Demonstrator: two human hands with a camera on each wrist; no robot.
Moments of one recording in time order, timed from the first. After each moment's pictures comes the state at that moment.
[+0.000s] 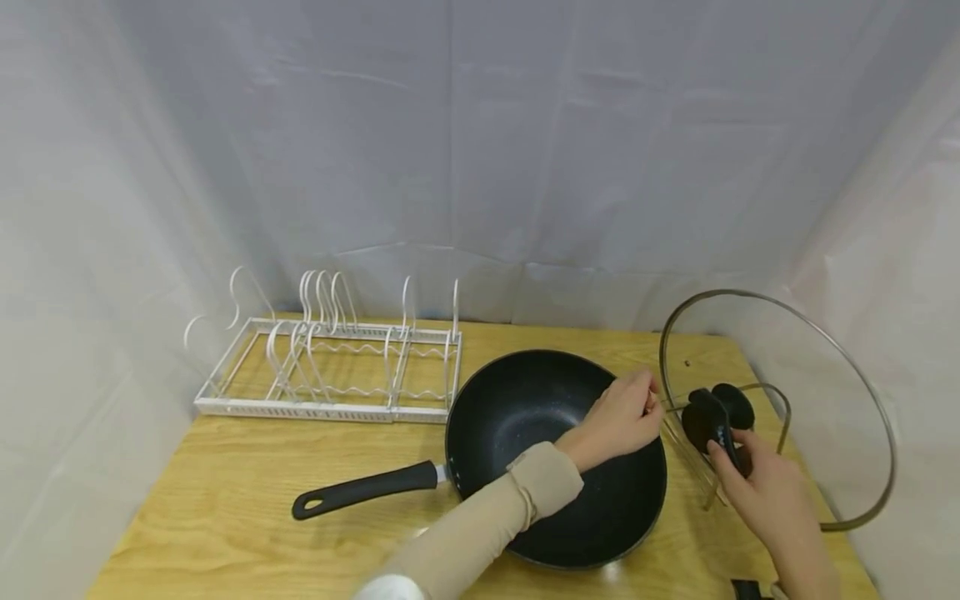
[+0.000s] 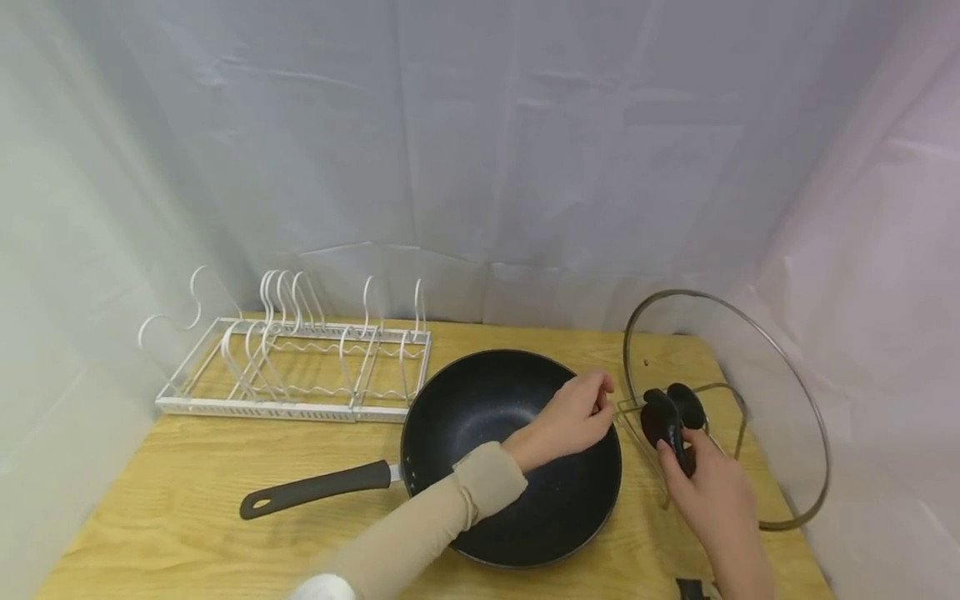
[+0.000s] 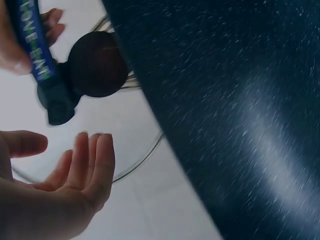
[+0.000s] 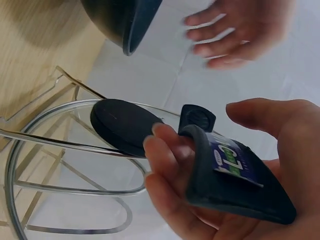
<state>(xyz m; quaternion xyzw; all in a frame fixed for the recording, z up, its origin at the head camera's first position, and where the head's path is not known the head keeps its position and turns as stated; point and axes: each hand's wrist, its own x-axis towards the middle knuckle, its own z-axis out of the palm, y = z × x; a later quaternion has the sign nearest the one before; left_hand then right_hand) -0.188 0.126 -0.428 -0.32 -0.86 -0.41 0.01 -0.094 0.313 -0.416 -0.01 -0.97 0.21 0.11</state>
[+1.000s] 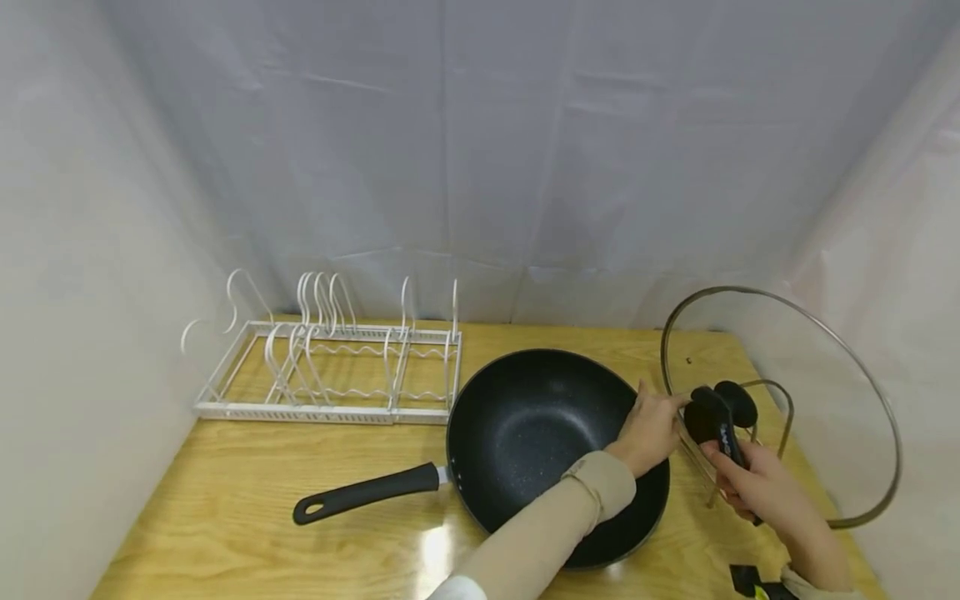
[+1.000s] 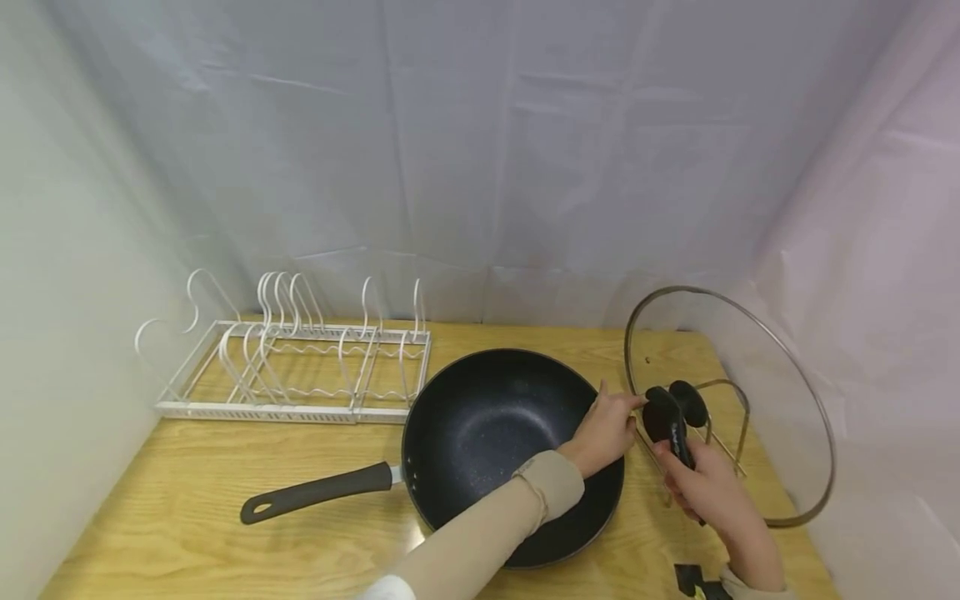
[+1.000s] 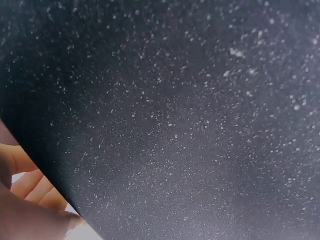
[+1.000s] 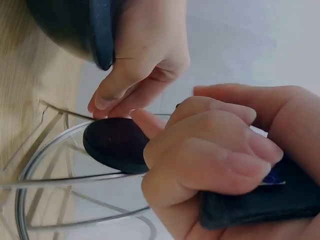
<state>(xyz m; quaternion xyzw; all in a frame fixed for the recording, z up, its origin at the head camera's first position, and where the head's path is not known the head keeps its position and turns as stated) -0.202 0.196 -0.484 -0.29 -0.92 -0.25 0.08 -0.107 0.328 -0.420 -0.02 -0.87 0.47 -0.16</state>
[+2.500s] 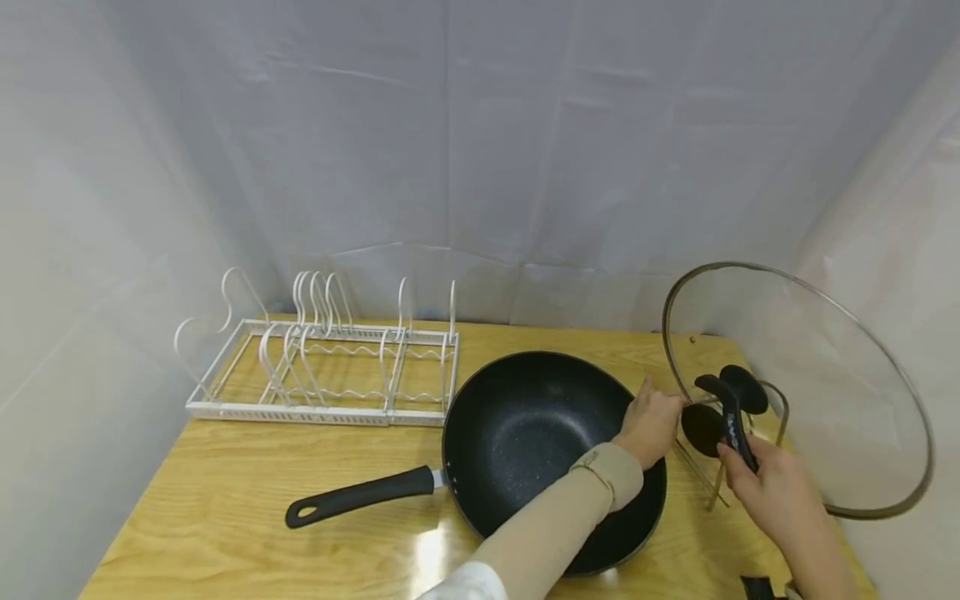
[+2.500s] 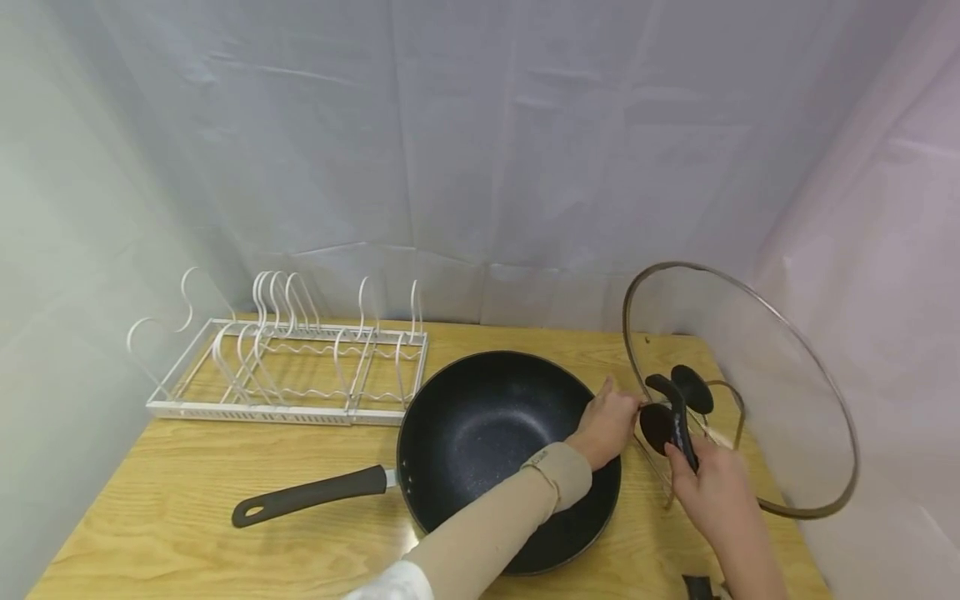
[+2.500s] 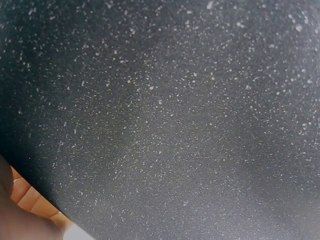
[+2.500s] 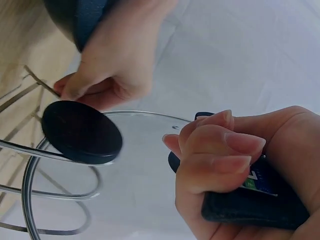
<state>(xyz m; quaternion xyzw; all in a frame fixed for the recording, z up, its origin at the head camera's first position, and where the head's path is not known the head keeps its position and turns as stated) -0.216 0.214 -0.483 -0.25 -0.96 -0.11 0.07 -0.092 0.306 -0.399 0.04 -0.96 0.23 0.16</state>
